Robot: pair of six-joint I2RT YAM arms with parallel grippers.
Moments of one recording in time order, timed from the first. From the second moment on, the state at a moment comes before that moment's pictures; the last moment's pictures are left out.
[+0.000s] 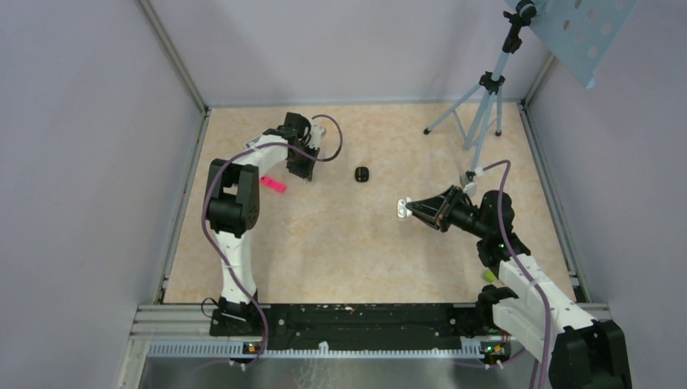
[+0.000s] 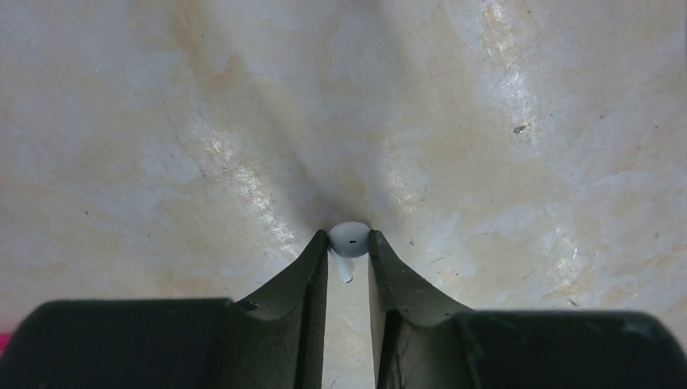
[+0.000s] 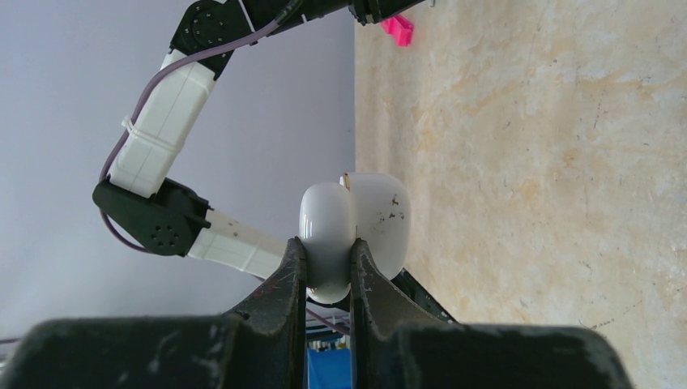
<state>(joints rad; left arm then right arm) -0.25 2.10 1.58 -0.60 0.15 0.15 0.24 0.84 0.35 0.29 -0.68 1.28</state>
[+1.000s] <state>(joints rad) -0.43 1.45 1.30 -0.24 0.56 -0.06 0.24 1.03 0.41 0.38 -0.85 1.19</state>
